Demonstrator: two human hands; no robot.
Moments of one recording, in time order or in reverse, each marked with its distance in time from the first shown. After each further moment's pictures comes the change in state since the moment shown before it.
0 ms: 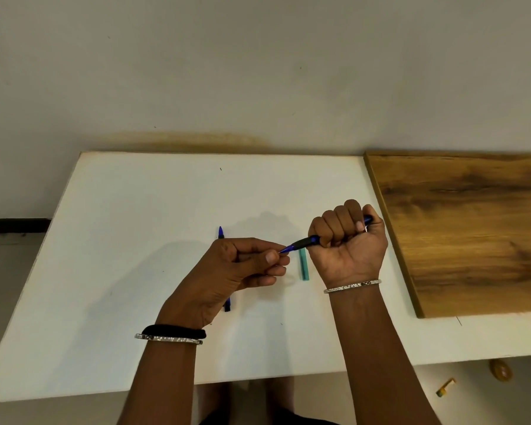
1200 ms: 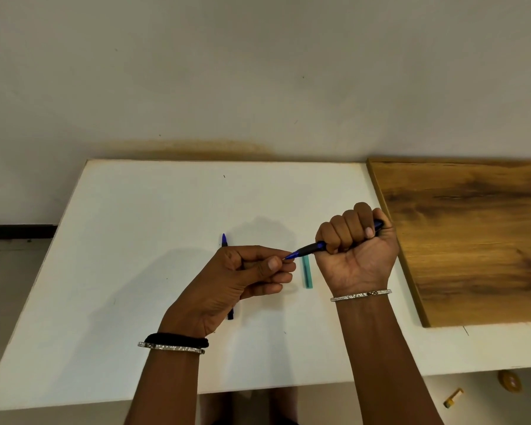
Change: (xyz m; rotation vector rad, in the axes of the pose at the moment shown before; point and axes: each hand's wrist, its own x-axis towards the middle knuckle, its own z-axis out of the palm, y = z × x) left_hand -0.001 0.002 0.002 -0.039 -0.033 -0.004; right_hand -0.002 -0.004 0.011 -0.075 -0.054 -0.039
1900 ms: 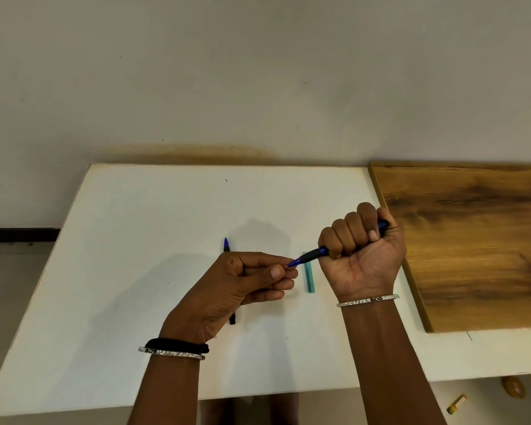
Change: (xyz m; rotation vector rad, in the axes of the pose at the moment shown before) left_hand 0.000 -0.002 -0.004 0.009 -0.037 -0.003; right_hand 0.001 -0.003 0.004 -0.087 -0.079 0.007
